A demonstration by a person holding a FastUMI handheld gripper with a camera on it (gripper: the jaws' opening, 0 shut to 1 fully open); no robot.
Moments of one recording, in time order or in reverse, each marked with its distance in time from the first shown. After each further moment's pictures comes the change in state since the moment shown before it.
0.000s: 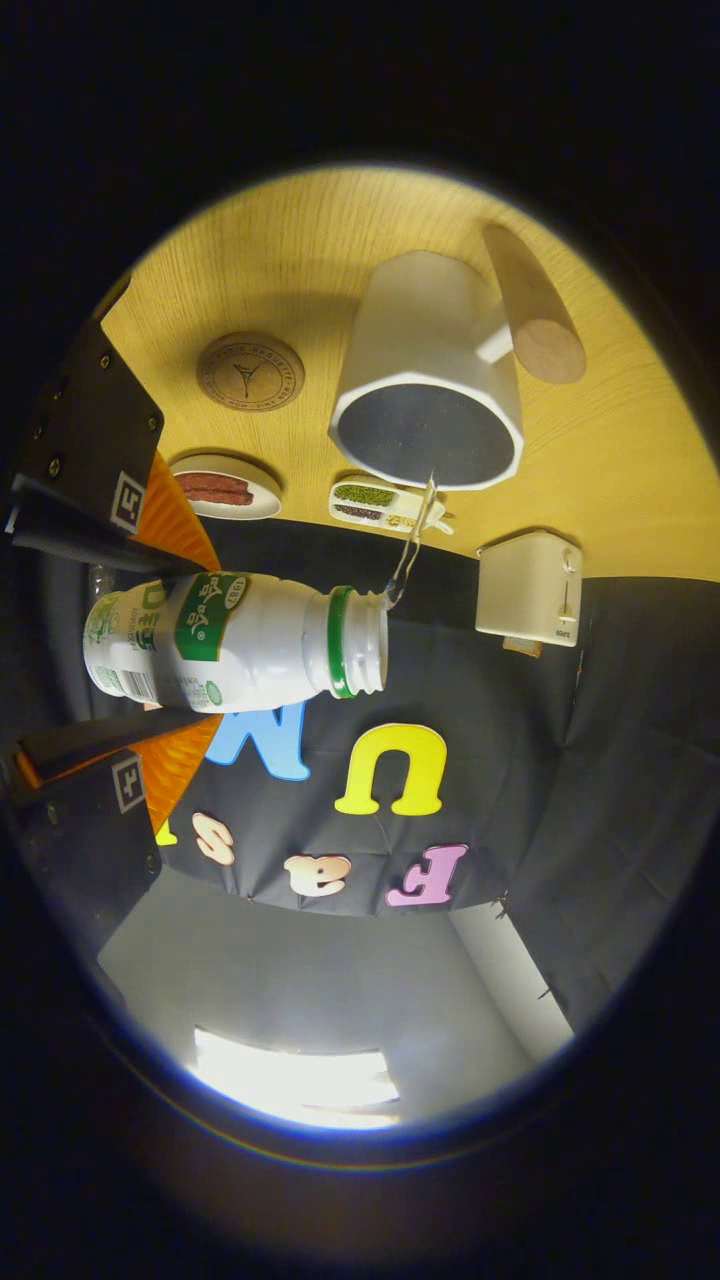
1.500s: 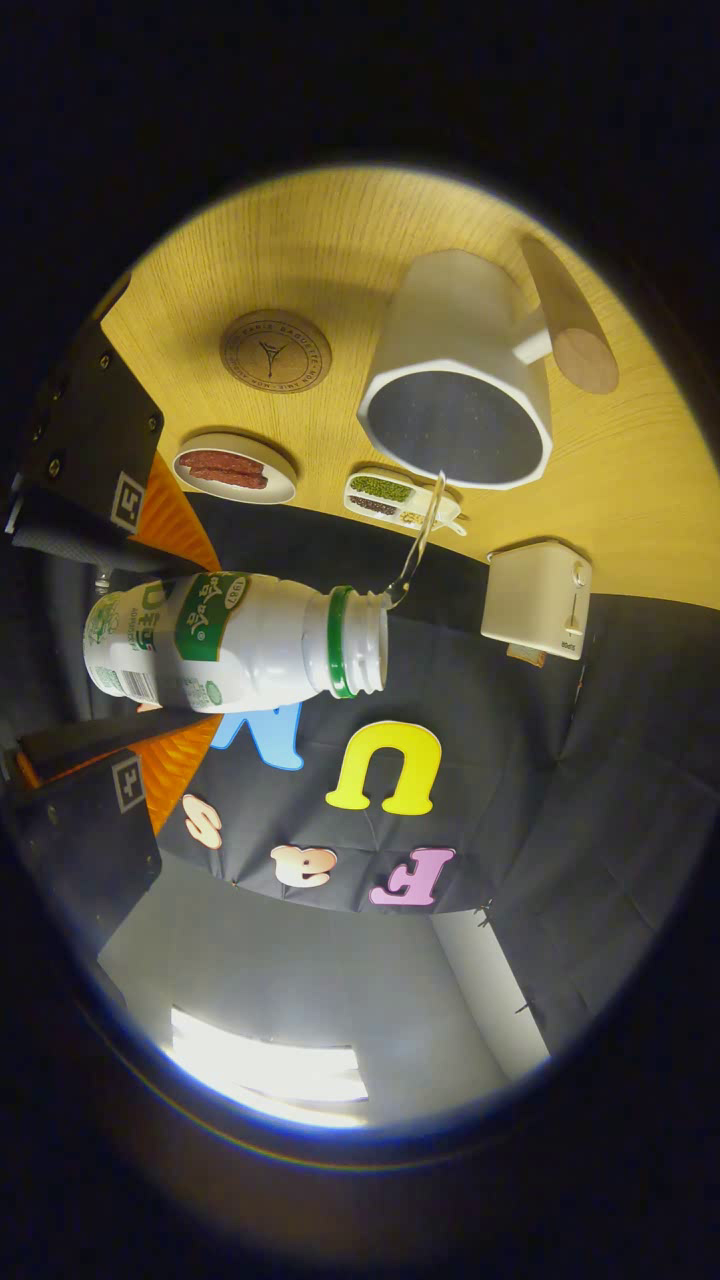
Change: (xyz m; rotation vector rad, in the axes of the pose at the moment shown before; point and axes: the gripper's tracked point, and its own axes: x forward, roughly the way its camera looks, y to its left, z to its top) arm 0.003 -0.011 -0.005 -0.079 0.003 -0.014
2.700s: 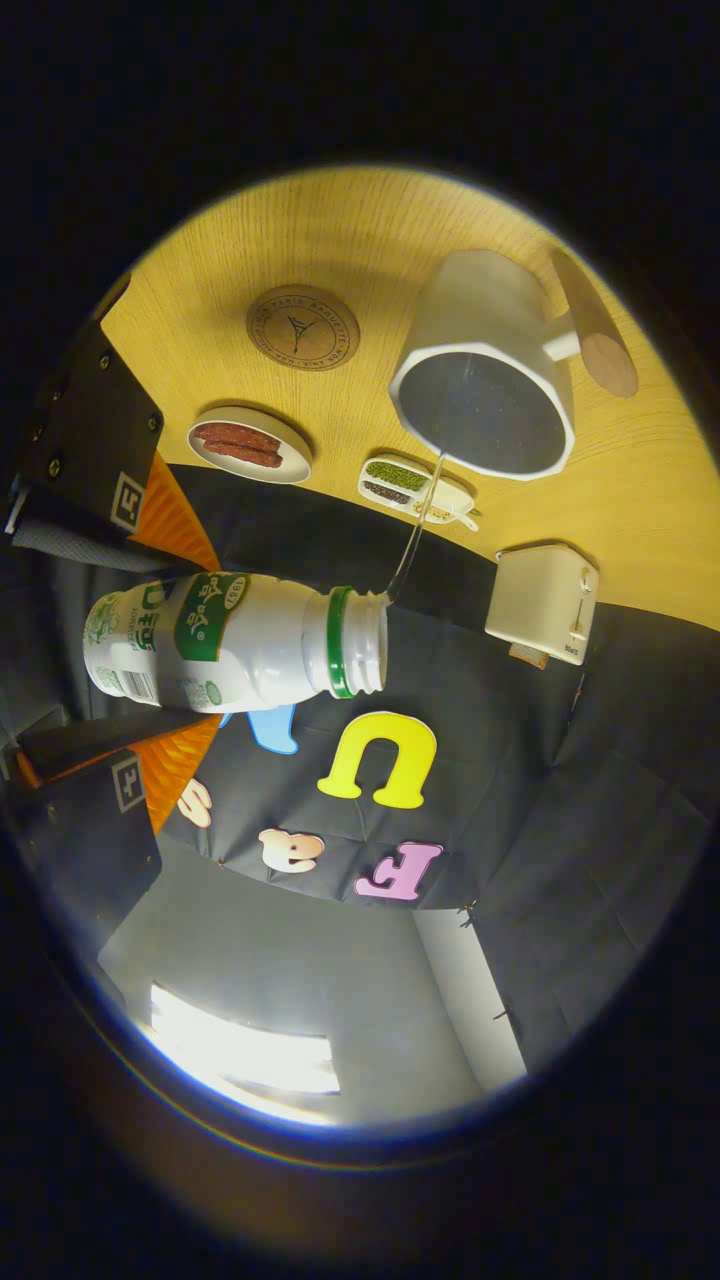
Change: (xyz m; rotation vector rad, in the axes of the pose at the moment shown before) arm 0.003 -0.014 -0.005 -0.073 0.001 -0.032
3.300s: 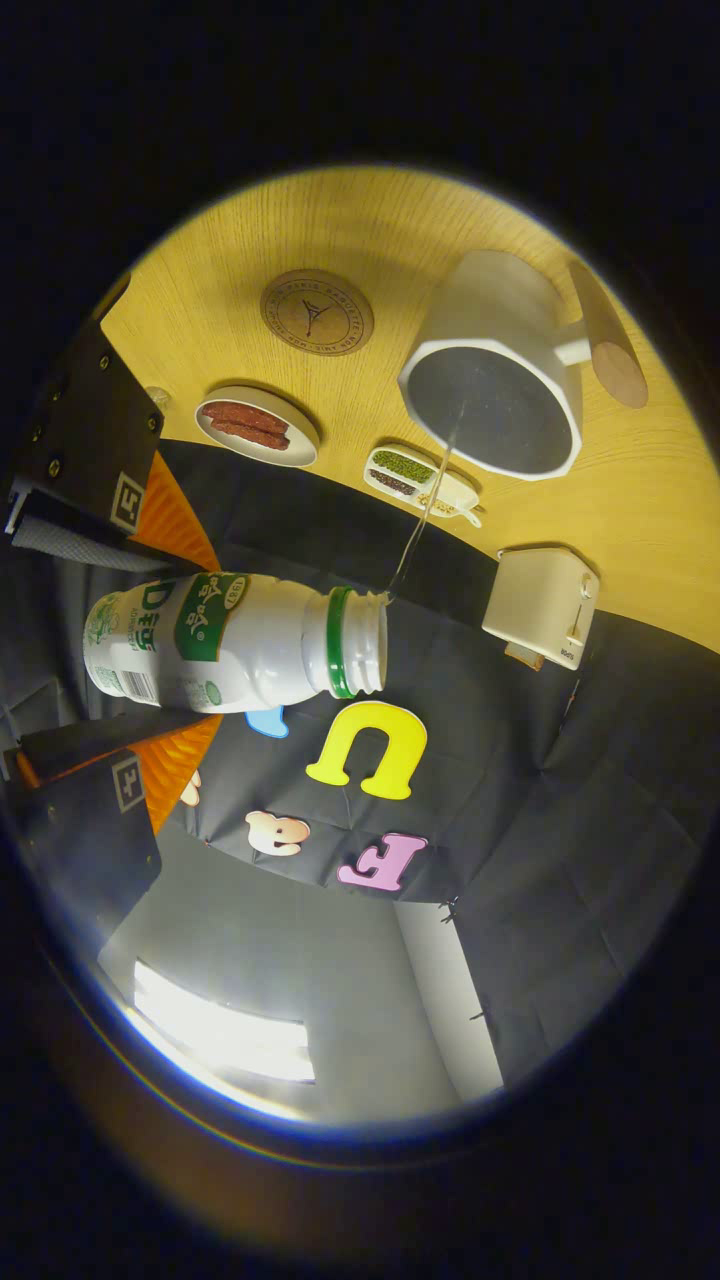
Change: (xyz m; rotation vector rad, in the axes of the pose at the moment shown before) arm 0.004 -0.012 0.003 -0.063 -0.011 -0.040
